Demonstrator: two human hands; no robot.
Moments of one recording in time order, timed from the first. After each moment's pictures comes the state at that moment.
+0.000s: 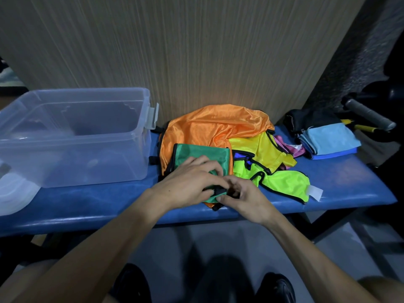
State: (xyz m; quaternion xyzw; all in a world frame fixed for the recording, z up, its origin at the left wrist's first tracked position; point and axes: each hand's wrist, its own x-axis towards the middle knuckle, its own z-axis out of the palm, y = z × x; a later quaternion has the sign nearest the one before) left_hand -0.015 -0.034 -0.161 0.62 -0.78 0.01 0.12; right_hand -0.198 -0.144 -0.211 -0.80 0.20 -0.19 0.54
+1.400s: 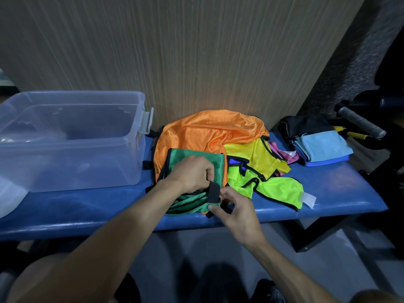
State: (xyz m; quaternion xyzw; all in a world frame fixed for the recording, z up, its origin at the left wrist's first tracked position) left_hand -0.016 -0.086 -0.157 0.78 -0.59 -0.14 0.16; right_hand -0.197 -0.118 -0.235 -0.78 0.27 -0.30 0.48
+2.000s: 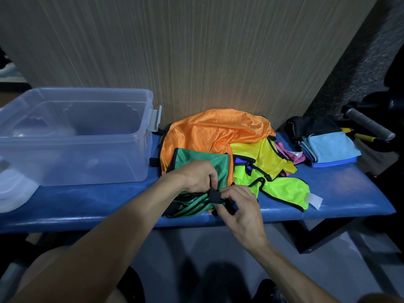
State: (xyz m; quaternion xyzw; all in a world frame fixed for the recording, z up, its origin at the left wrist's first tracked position) left_hand -0.009 -0.084 -0.157 0.75 -0.61 -0.25 0.09; right_hand -0.197 -0.115 -0.243 -0.86 0.24 -0.38 0.24
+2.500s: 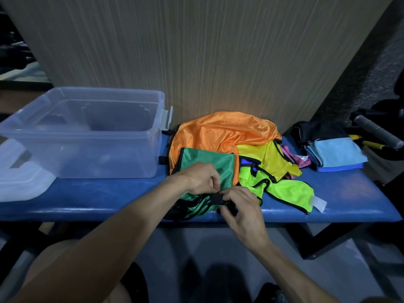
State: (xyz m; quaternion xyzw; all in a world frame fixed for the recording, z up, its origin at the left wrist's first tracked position) left_hand -0.005 -0.064 -0.163 0.74 -0.61 -0.26 0.13; right_hand -0.198 -0.111 -0.241 -0.89 0.20 -0.35 0.20
